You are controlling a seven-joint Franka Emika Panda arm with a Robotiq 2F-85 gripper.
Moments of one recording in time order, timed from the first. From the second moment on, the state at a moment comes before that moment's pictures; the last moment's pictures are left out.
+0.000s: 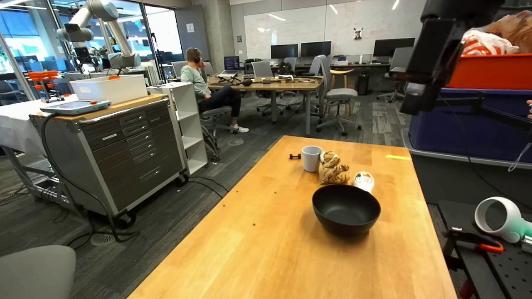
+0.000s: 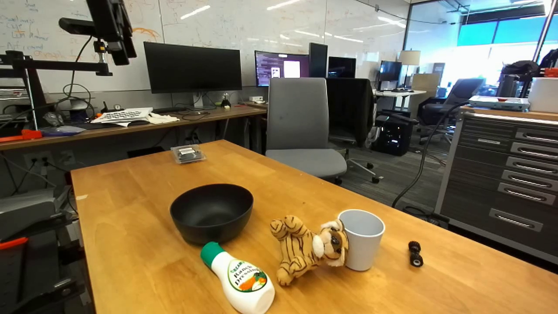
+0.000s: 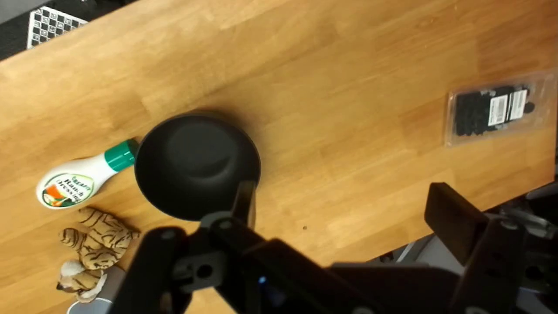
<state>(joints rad) -0.02 -0.68 0.11 -2.64 0.20 2.12 0.35</state>
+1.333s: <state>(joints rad) -0.19 -0.26 0.04 -2.32 -0.02 2.26 0.57</state>
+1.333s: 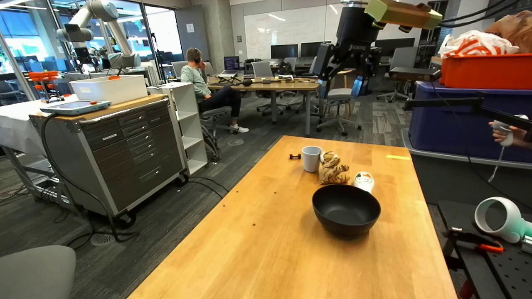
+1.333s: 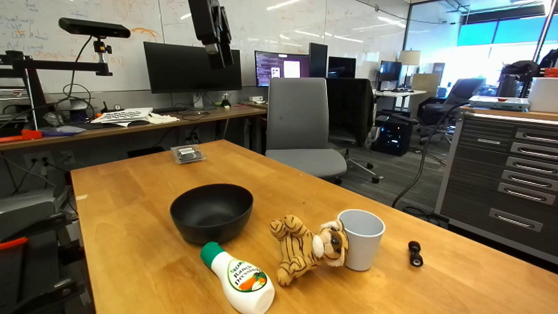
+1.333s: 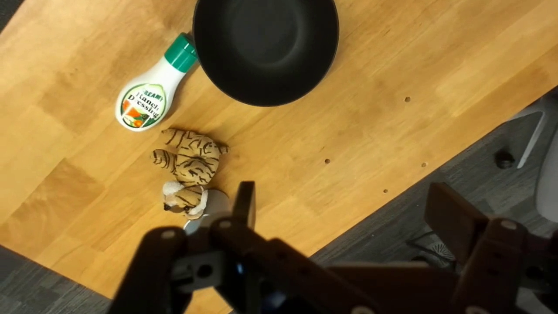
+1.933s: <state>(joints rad) -0.21 -0.11 -0.06 -2.26 -0.10 2.32 0.64</state>
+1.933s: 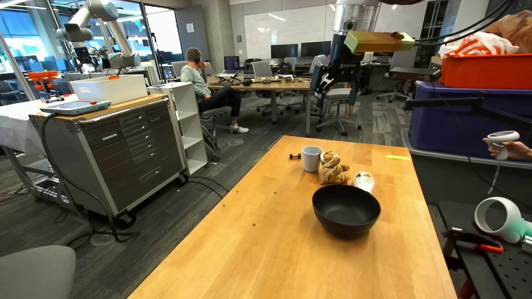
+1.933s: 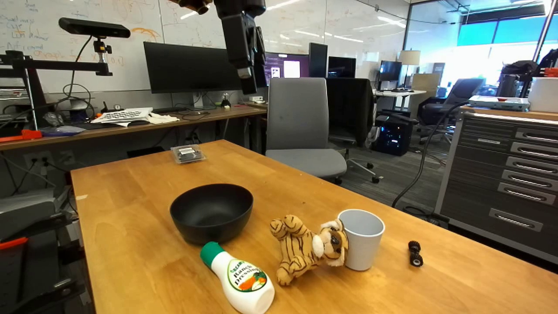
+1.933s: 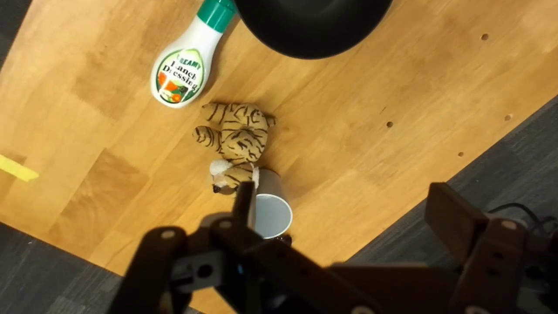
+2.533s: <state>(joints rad) -0.21 0.02 -0.16 -2.25 -0.12 2.42 0.65</state>
